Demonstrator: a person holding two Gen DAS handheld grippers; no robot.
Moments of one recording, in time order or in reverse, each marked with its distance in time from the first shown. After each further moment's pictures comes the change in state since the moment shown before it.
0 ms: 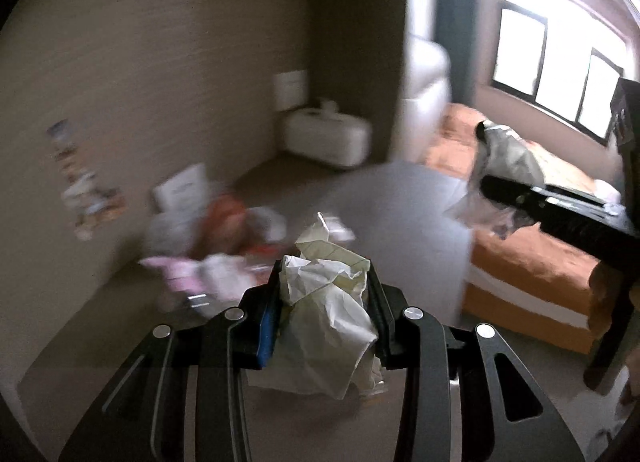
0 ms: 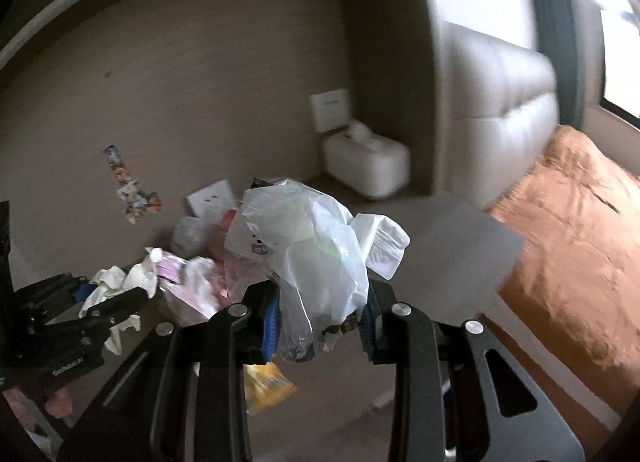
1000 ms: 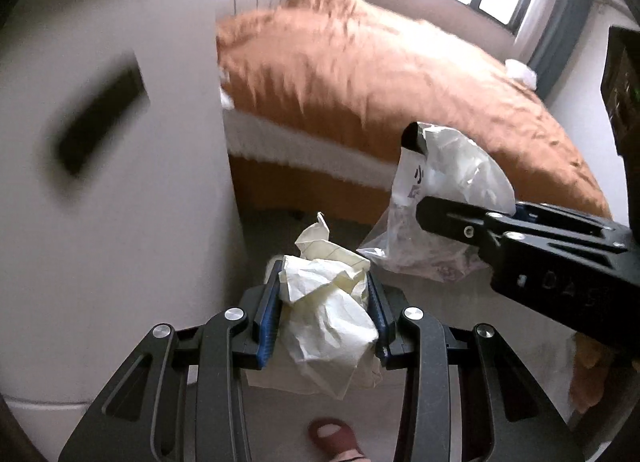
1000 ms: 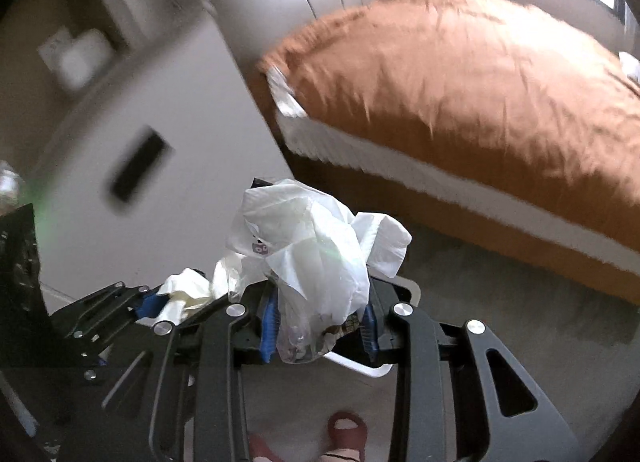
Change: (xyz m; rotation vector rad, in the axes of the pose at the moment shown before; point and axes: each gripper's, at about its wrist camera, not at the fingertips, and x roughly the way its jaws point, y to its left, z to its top) left arm 0.340 -0.287 -0.148 0.227 0.336 -0.389; right arm 0.123 -0.295 -0.244 0.419 0.282 -0.299
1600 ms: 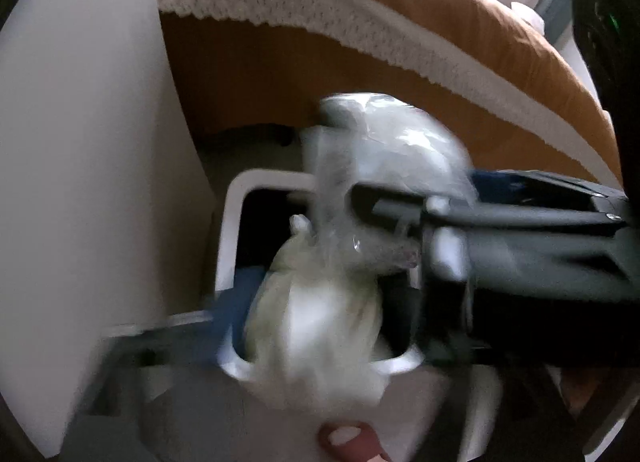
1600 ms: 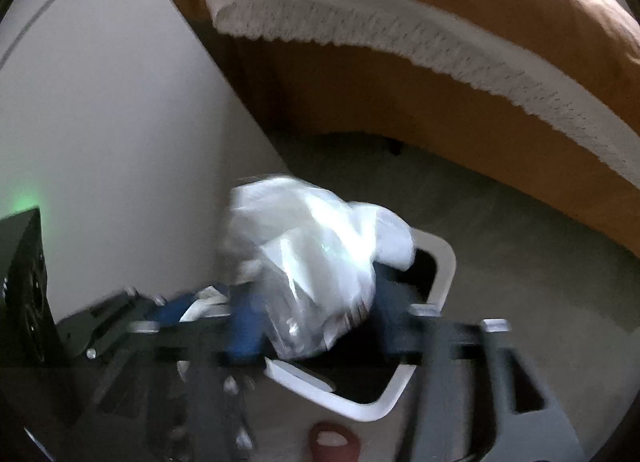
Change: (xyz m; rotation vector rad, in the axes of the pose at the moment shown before) left arm 0.207 0.016 -0.079 0.040 0.154 -0.037; right arm 0.198 -0.053 -0.064 0.005 0.115 0.010
